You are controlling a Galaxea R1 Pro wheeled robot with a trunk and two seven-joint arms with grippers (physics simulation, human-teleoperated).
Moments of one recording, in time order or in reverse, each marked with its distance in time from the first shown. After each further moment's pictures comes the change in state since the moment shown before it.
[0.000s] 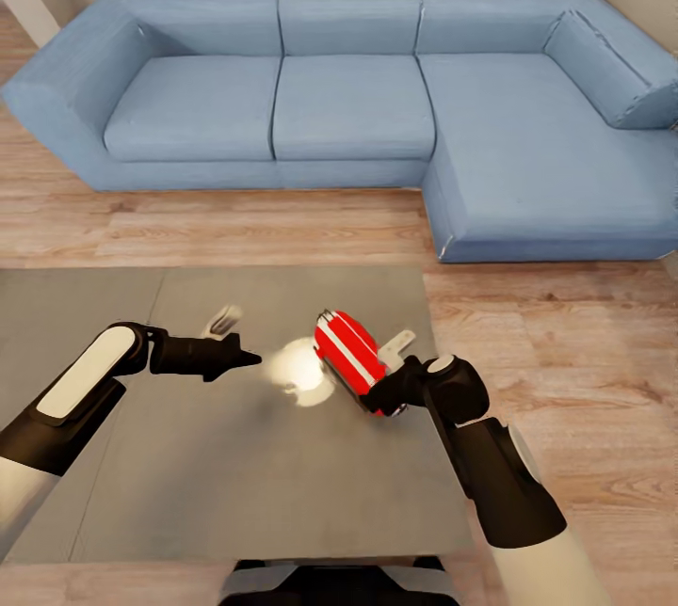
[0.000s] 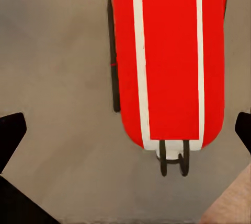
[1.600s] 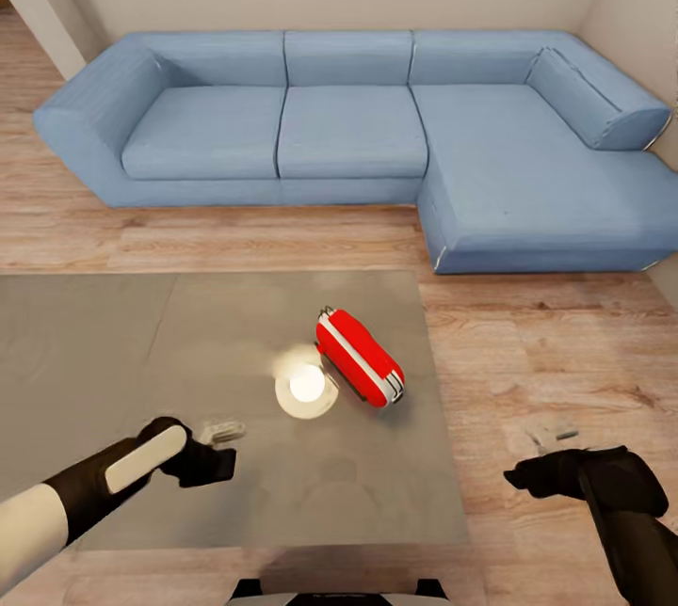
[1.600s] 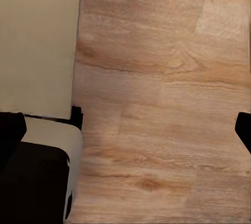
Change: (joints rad) left arm 0.021 0.028 -0.638 0.406 -0.190 -0.310 -0.079; right arm 0.301 -0.230 -0.536 0.007 -0.004 -0.045 0.008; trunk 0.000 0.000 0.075
